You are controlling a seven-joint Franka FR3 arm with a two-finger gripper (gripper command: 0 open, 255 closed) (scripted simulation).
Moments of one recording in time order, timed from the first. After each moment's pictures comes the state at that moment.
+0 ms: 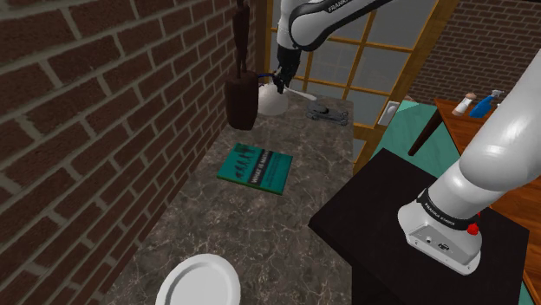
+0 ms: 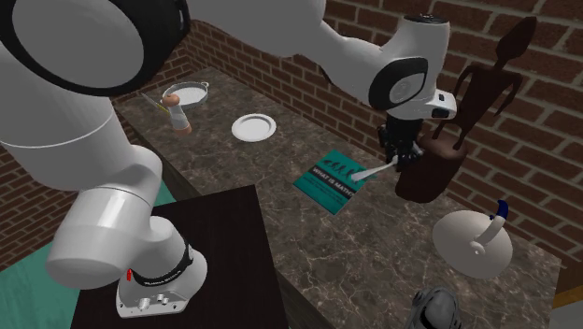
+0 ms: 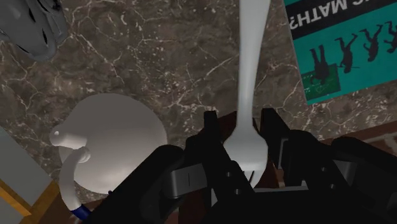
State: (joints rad) arm -0.20 0.16 0.30 -2.04 -0.18 2.31 0.04
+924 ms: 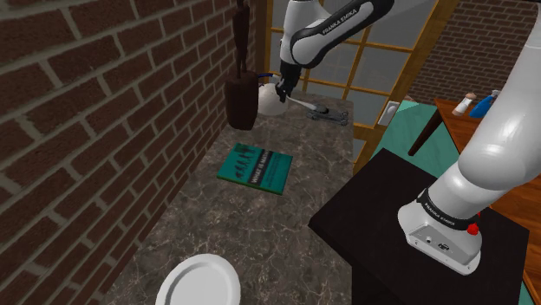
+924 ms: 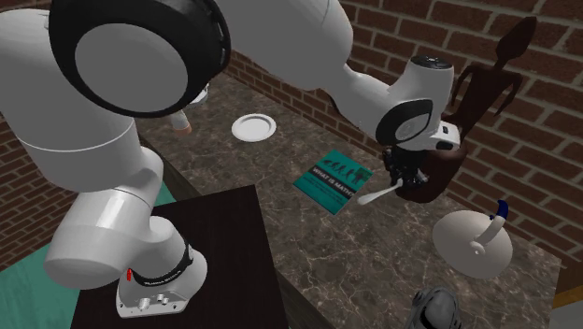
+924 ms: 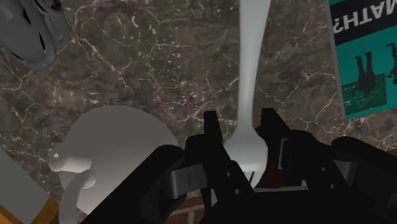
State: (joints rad) arm -0.23 0.27 0.26 -2.05 -0.23 2.43 0.02
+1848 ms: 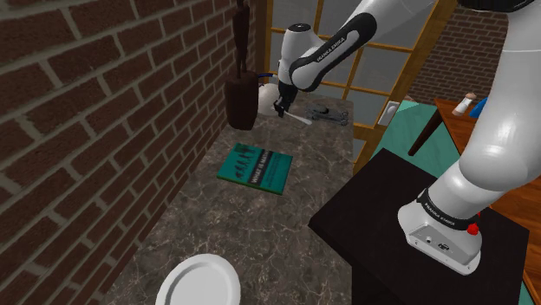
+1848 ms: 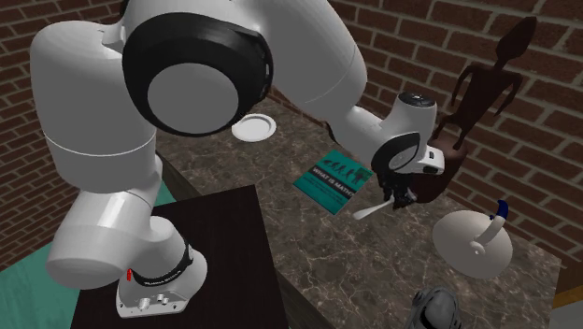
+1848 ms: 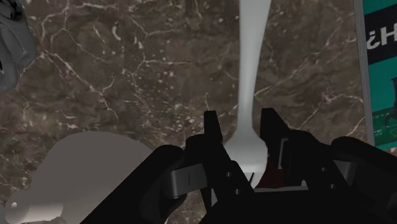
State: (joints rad) arm -0.20 0.41 0.22 -2.07 -0.31 2.58 0.08
